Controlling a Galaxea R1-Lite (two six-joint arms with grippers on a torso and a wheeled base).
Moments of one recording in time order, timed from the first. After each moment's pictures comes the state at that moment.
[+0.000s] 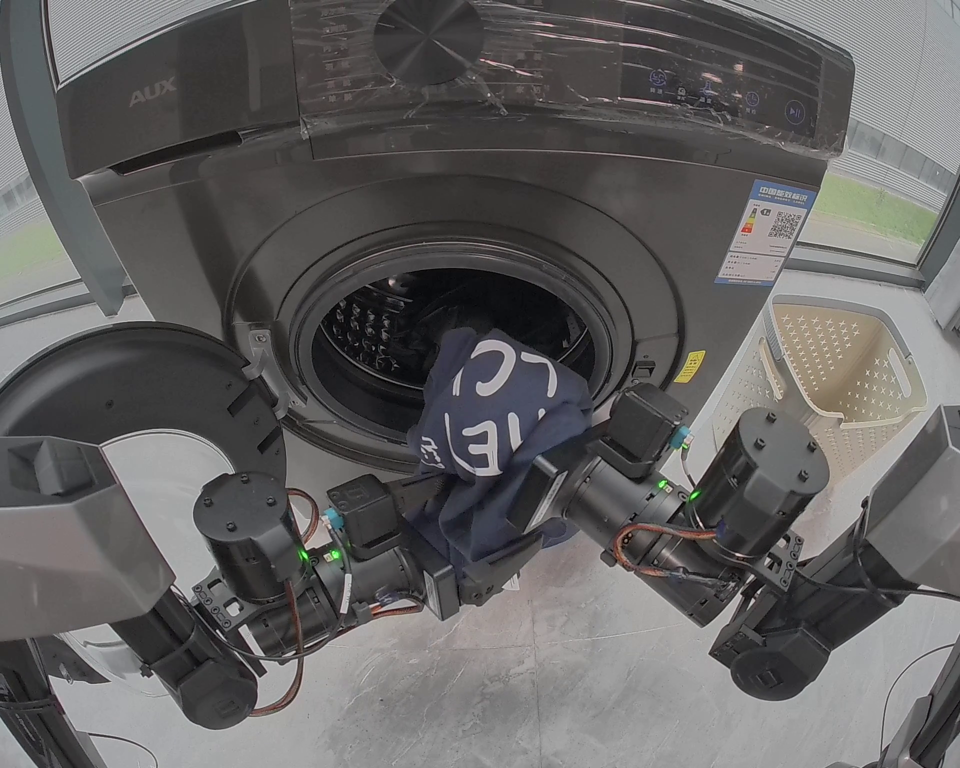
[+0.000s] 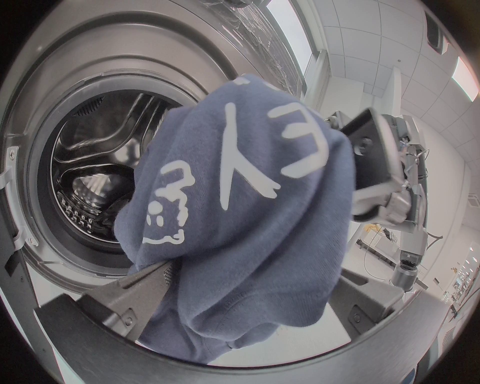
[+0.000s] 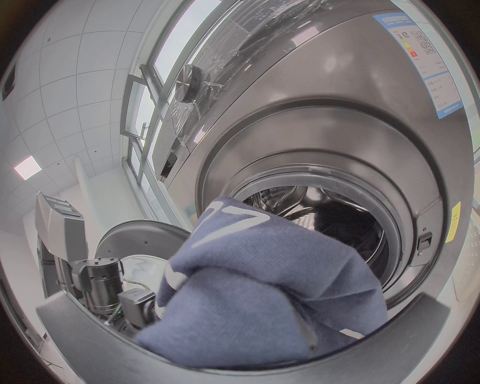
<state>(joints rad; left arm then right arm) -0.65 1.98 -0.45 -1.54 -0.25 -0.04 0.85 1.98 -0.74 -1.52 -0.07 0.19</state>
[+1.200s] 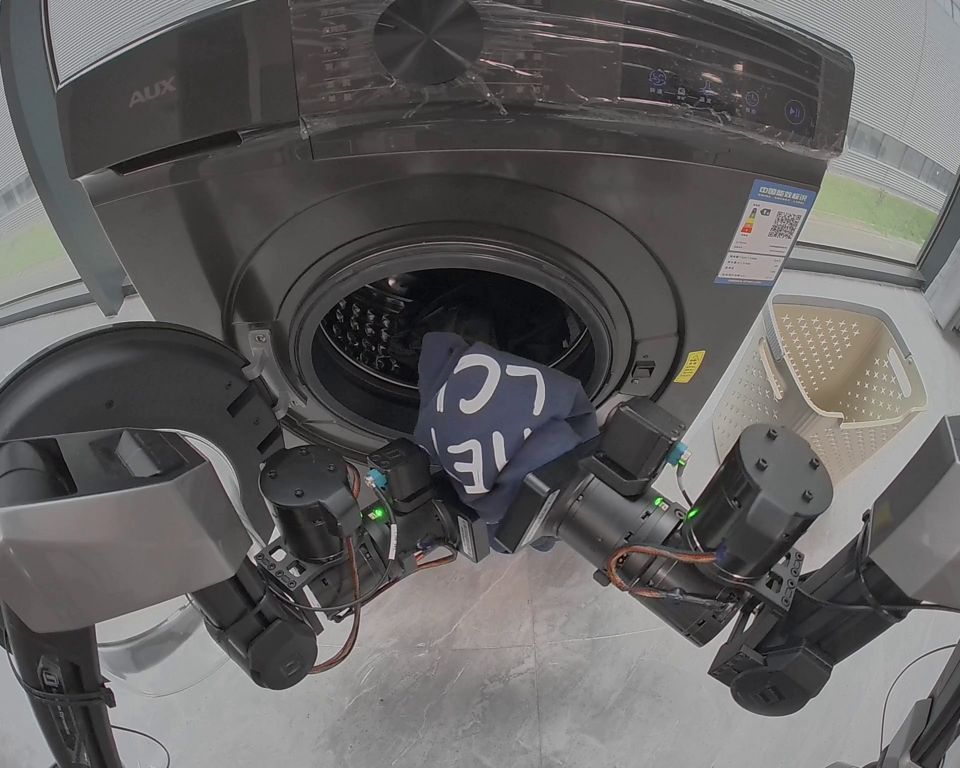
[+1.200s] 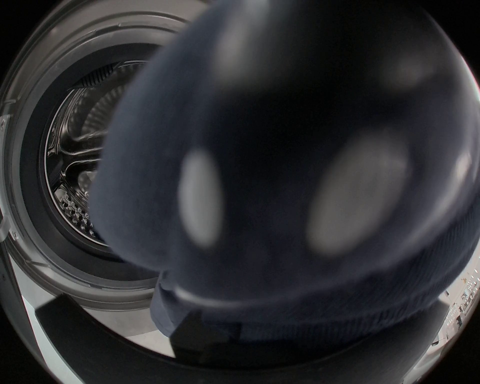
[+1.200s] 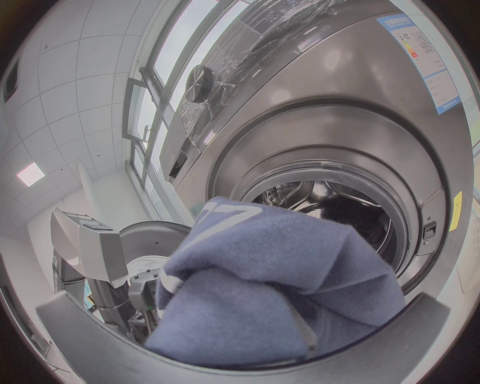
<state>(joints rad) -0.62 2.16 -0.69 -1.54 -0.20 -0.08 0.89 1.97 -0.72 -1.53 -0.09 0.22</state>
